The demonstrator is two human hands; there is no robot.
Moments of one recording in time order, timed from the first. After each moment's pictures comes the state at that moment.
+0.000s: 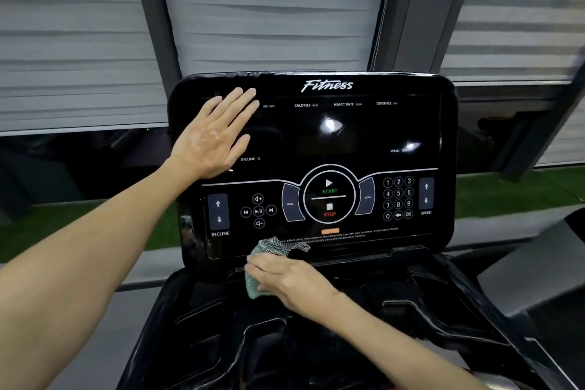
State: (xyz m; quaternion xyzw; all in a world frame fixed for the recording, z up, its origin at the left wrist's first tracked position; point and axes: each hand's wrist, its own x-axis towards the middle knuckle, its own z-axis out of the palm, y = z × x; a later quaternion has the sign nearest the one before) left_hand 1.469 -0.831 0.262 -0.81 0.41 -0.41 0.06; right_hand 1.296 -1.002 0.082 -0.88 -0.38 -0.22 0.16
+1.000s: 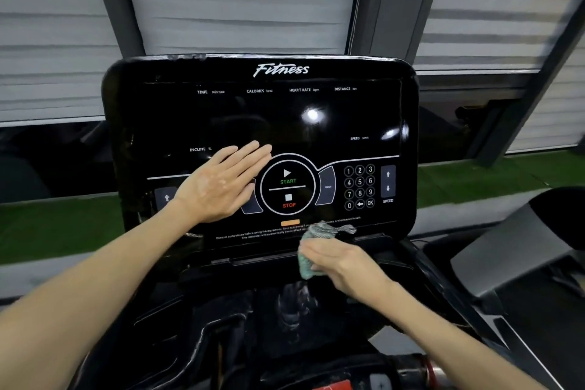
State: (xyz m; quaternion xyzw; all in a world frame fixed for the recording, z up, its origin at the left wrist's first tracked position) left_hand 1.418 -0.898 0.186 -0.79 0.49 -0.35 0.11; right_hand 1.251 -1.153 0.078 -0.93 -0.28 -0.23 0.12
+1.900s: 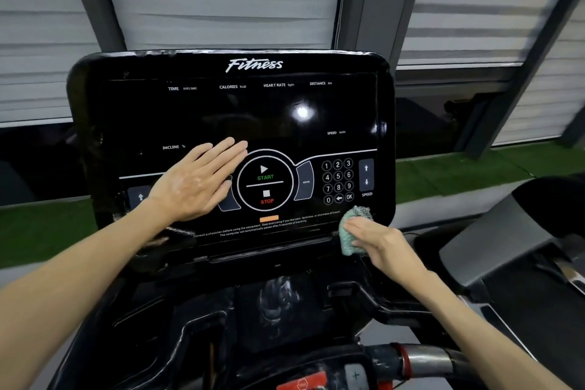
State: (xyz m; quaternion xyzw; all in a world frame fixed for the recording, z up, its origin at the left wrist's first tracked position) left_hand 1.417 -0.900 0.186 -0.79 0.48 -0.36 0.12; right_hand 1.221 -1.239 0.088 -0.94 -0.11 -0.27 0.18
